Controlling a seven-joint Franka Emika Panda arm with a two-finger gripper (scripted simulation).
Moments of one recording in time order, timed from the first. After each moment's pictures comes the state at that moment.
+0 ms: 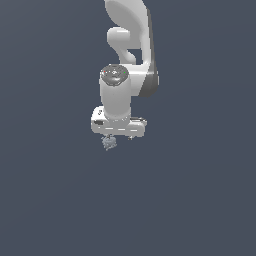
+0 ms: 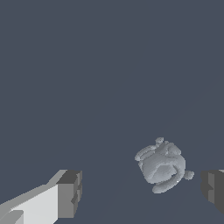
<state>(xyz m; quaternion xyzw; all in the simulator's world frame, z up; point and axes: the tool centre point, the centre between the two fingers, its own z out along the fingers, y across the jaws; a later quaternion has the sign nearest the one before) -0.008 -0.038 0.155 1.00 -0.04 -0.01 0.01</state>
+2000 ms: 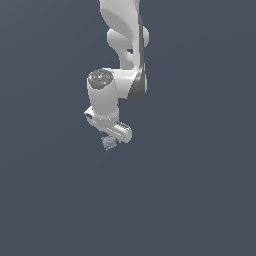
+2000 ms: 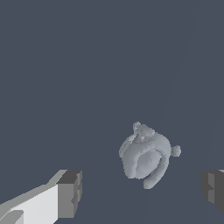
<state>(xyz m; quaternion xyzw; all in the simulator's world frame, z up) -0.032 -0.078 0.129 0.96 -0.27 -0.01 0.01</state>
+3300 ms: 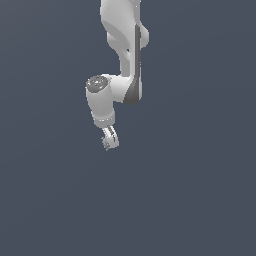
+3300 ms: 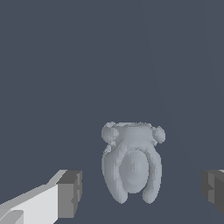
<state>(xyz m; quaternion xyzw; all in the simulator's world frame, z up) -0.057 -0.096 0.093 0.85 -0.53 0.00 0.00</state>
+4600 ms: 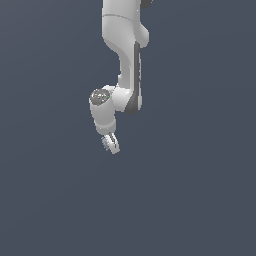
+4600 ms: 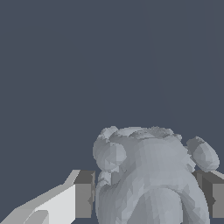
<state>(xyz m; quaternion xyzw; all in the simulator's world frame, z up) -0.057 -0.096 0.043 0.85 -0.53 0.00 0.00</state>
